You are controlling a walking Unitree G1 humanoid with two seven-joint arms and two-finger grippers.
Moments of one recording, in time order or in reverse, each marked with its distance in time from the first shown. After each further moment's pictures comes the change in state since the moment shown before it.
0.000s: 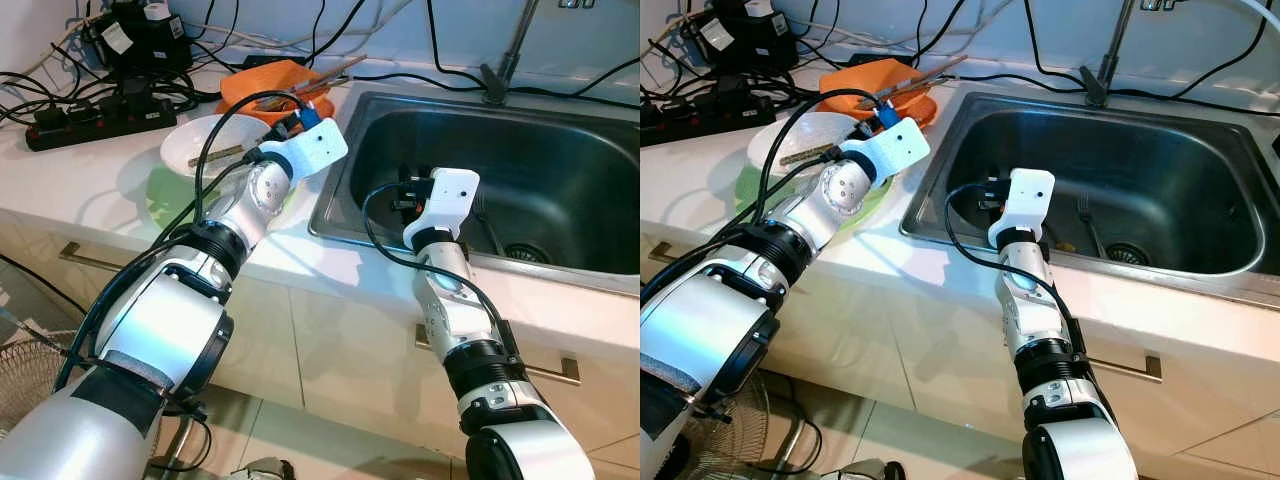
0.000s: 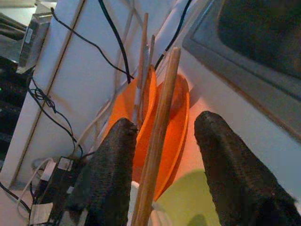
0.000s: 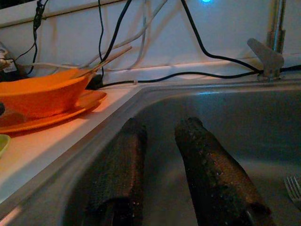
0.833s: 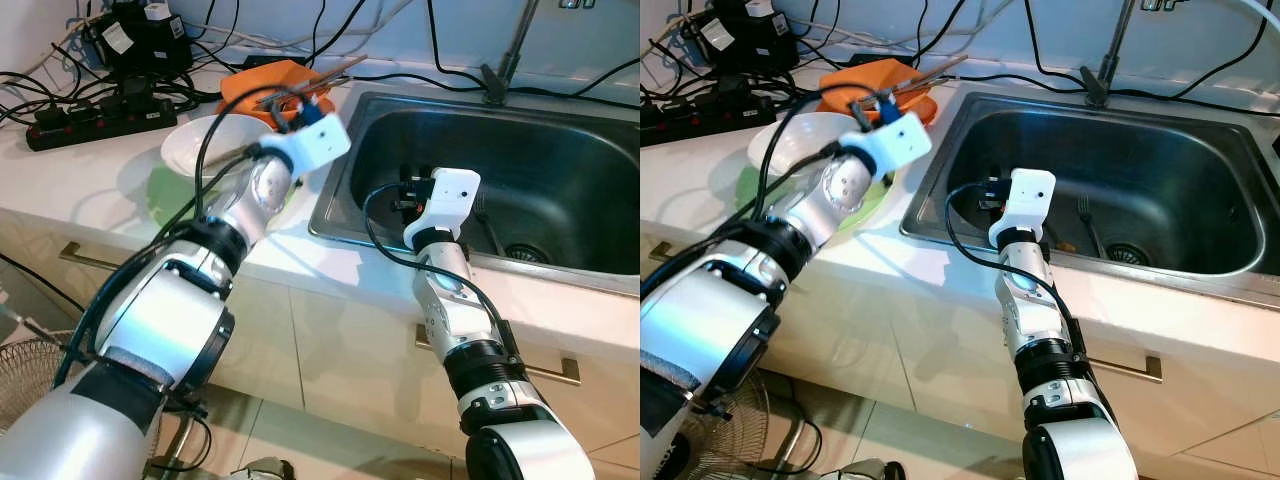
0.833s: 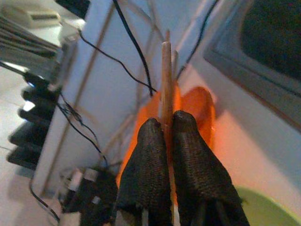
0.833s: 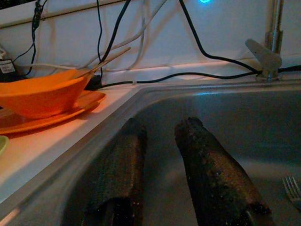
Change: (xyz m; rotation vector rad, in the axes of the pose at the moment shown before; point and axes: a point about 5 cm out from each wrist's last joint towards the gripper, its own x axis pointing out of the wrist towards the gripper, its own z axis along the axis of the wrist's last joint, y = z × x) left arm 0.002 0.010 0.011 0.079 -0.056 0.089; right arm 0.000 -0.001 0.000 0.000 -0.002 -0.007
